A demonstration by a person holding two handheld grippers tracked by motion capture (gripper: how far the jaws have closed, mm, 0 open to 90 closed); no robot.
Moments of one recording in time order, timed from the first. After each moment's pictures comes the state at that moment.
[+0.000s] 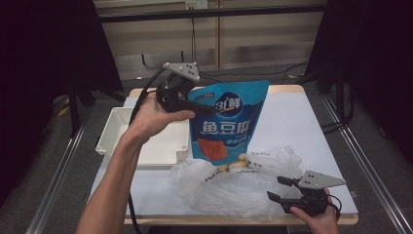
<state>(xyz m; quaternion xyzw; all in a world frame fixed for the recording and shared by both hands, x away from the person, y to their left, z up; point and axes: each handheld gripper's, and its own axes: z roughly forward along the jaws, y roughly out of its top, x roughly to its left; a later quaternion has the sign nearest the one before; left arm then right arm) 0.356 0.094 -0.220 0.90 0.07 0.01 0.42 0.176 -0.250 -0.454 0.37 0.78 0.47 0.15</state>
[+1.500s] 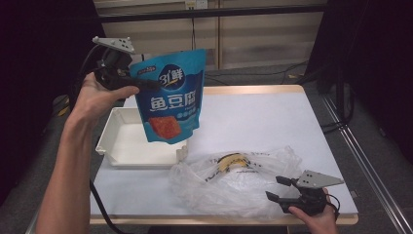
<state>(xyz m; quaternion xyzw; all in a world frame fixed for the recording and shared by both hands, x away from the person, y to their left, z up) 0.391 0.205 -0.187 0.89 0.18 0.09 0.42 0.179 -0.247 -0.456 0.37 0.78 0.47 0.15</state>
